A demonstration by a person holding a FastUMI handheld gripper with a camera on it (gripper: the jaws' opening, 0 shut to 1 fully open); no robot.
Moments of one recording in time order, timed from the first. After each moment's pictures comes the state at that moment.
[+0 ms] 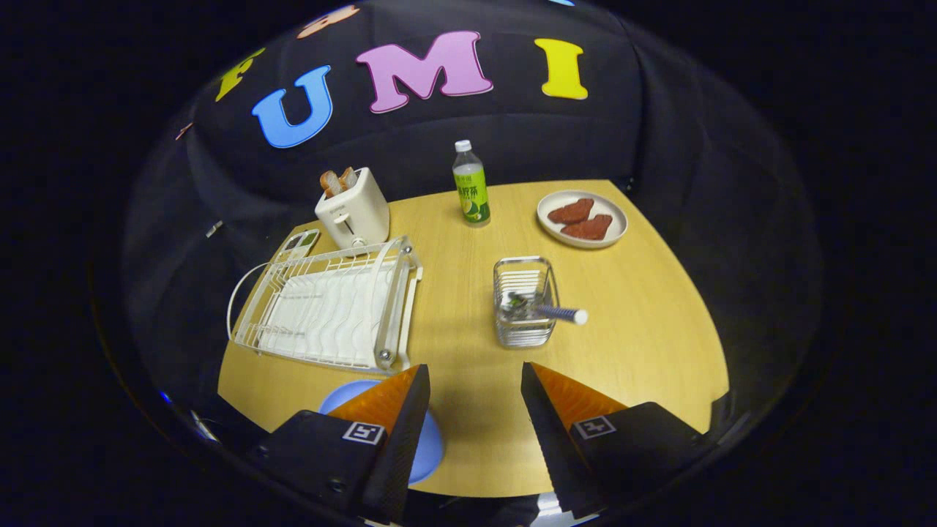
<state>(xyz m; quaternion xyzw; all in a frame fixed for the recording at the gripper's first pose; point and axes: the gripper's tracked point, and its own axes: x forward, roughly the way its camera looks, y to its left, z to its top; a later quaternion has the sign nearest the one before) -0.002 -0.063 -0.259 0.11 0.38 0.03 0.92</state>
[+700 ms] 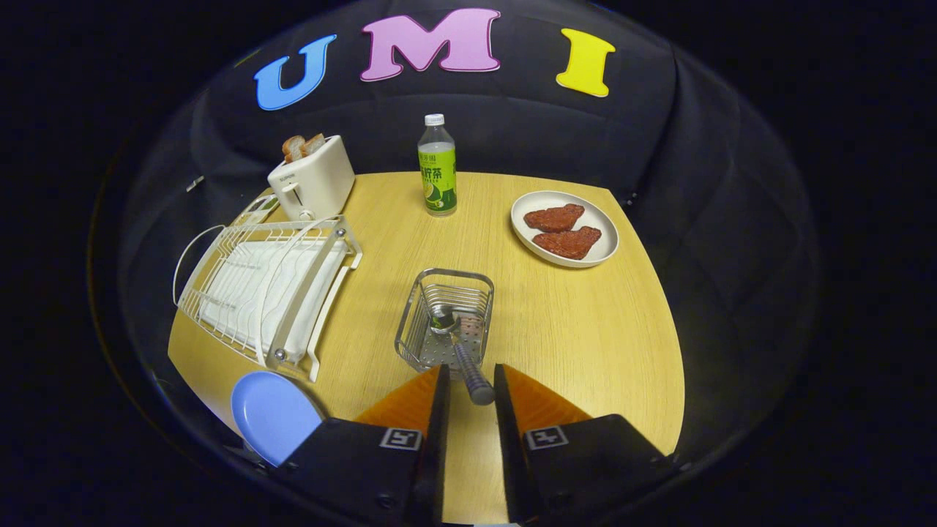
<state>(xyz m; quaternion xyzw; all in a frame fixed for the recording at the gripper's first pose) 0.050 -0.121 -0.327 0.04 0.42 0.04 0.90</state>
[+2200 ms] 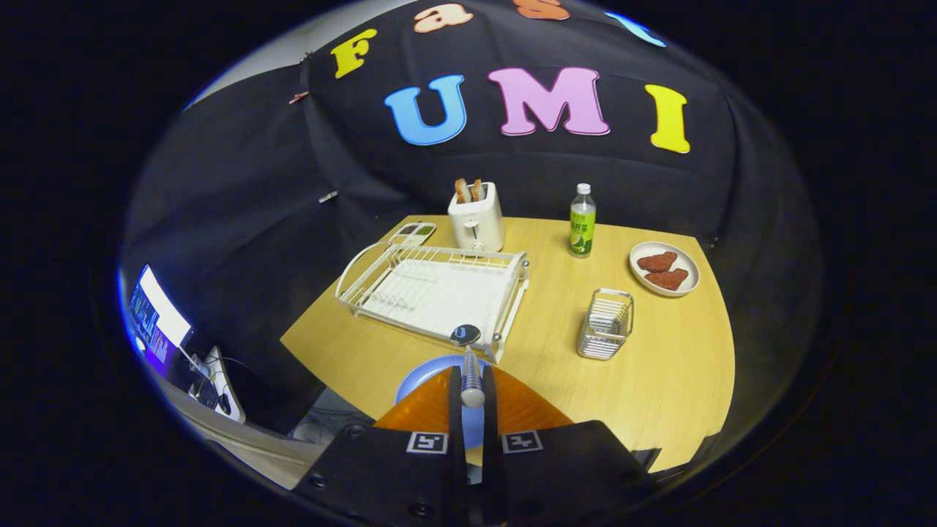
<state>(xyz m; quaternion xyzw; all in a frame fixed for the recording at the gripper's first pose) -0.102 0.037 -0.177 0.08 0.33 0.24 0.91</state>
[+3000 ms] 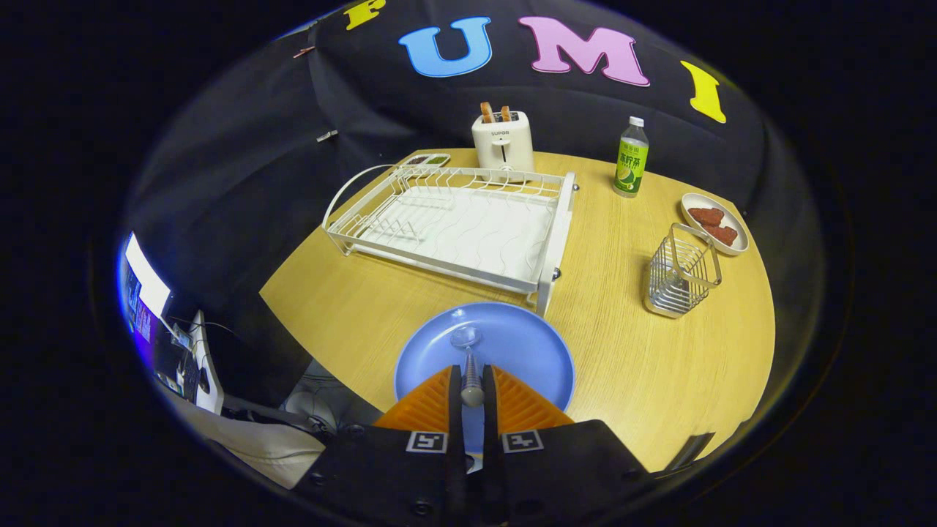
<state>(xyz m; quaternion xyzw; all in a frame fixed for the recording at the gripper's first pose) -0.108 0.114 -0.293 0.05 0.42 0.25 0.87</state>
